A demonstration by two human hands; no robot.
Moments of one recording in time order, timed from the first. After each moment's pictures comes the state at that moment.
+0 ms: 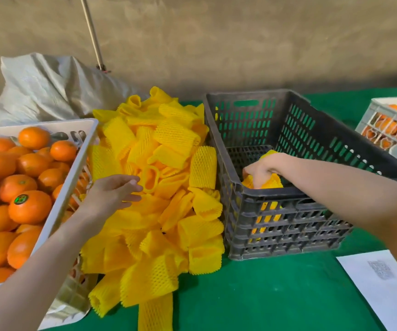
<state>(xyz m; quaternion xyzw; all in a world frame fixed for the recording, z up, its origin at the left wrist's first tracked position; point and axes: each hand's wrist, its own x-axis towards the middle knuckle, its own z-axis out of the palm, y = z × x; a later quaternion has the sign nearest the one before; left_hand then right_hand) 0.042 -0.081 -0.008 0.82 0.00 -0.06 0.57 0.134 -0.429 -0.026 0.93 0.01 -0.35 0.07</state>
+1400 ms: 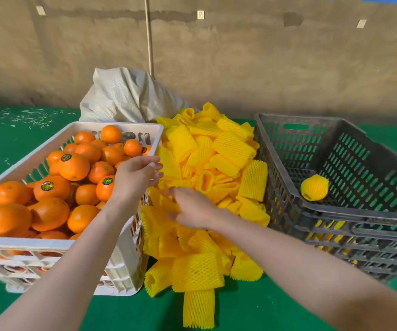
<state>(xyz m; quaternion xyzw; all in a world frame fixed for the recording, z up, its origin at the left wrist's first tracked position) 0.016 -0.021 0.025 0.73 0.07 0.13 0.67 0.044 -0.160 -0.029 0.94 0.30 -0.04 -0.15</state>
